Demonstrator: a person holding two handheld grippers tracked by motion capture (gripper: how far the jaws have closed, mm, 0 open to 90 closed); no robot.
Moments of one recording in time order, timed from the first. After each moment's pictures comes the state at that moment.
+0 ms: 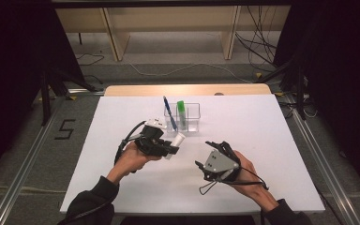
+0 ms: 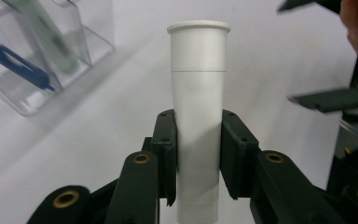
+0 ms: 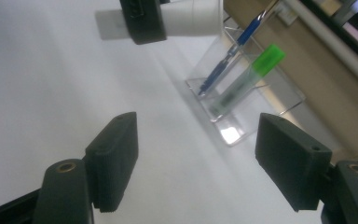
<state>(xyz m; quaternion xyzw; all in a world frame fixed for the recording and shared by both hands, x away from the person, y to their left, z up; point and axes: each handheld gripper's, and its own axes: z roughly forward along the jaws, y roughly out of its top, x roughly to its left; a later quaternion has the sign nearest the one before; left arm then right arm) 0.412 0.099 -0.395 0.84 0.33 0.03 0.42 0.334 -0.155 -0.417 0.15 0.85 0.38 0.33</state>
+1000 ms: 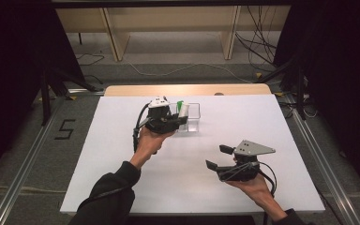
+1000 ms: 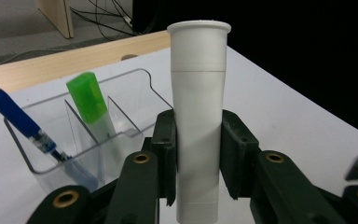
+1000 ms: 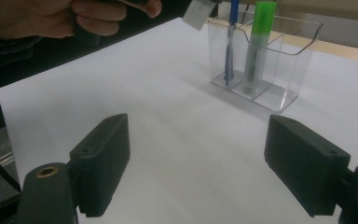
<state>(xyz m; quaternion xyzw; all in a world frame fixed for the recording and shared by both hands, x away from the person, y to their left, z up) 0.458 0.068 -0.379 0.75 0.39 0.11 0.52 0.339 -0.206 -0.420 0.32 0.78 0.52 0.14</state>
